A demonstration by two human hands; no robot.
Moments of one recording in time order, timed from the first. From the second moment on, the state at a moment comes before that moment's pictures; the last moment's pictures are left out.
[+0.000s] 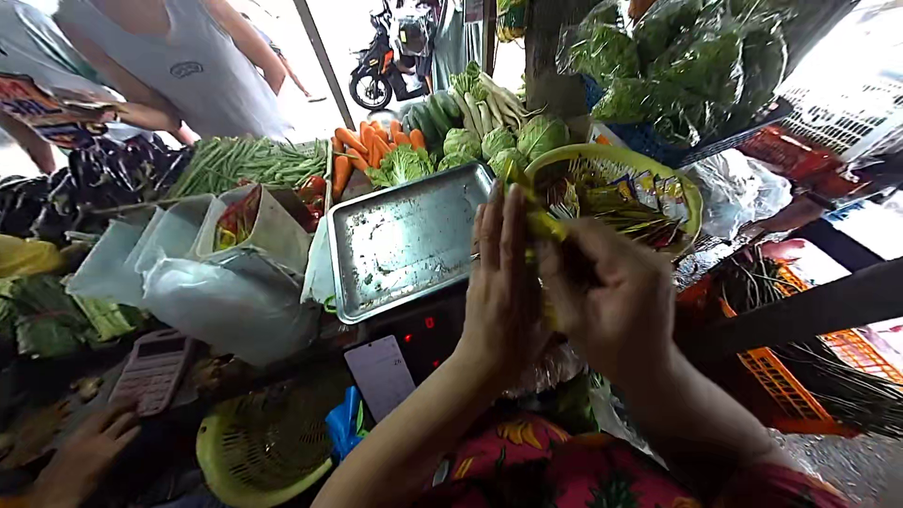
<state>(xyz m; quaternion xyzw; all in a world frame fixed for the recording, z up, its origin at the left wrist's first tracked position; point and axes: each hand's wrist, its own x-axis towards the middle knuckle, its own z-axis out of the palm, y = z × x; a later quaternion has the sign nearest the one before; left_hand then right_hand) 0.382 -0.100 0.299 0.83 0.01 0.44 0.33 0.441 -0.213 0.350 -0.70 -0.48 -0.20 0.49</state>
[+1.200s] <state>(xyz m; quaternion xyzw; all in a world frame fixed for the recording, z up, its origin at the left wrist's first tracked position) 0.273 -0.063 0.277 0.27 0.07 0.07 0.96 0.552 -0.190 0.296 -0.91 -0.31 -0.13 0.26</state>
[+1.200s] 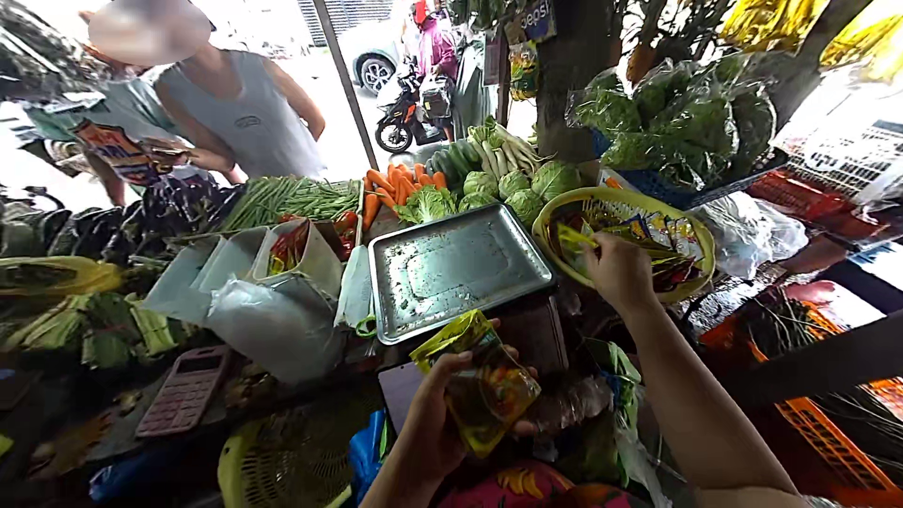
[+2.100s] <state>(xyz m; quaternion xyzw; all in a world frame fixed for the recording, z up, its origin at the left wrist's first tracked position) 0.197 -0.043 0.248 0.49 0.12 0.45 0.74 0.367 -0.143 0.286 -0.63 -0.56 0.12 0.52</state>
